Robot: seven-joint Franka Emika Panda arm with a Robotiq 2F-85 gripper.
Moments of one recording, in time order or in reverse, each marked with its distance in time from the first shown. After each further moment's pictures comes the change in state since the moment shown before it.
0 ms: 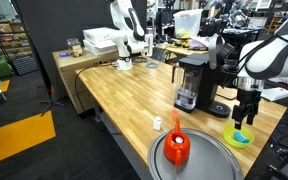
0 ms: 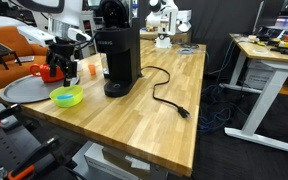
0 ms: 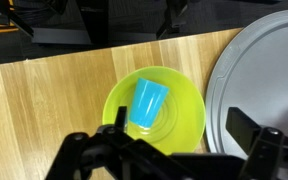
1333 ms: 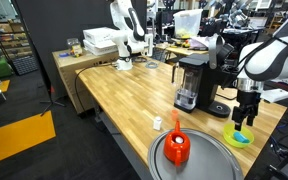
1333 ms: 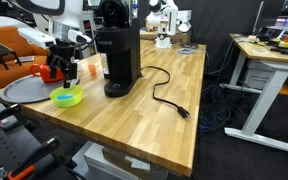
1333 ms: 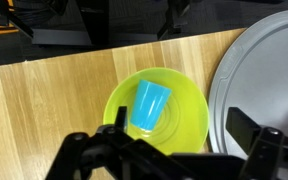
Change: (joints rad) arm 0.000 0.019 0.000 0.000 0.000 0.013 0.000
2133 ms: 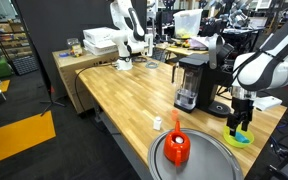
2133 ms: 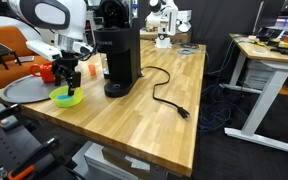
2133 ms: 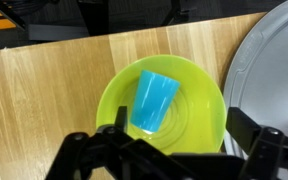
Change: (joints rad) arm -0.005 0.135 0.019 0.044 0.000 0.092 0.000
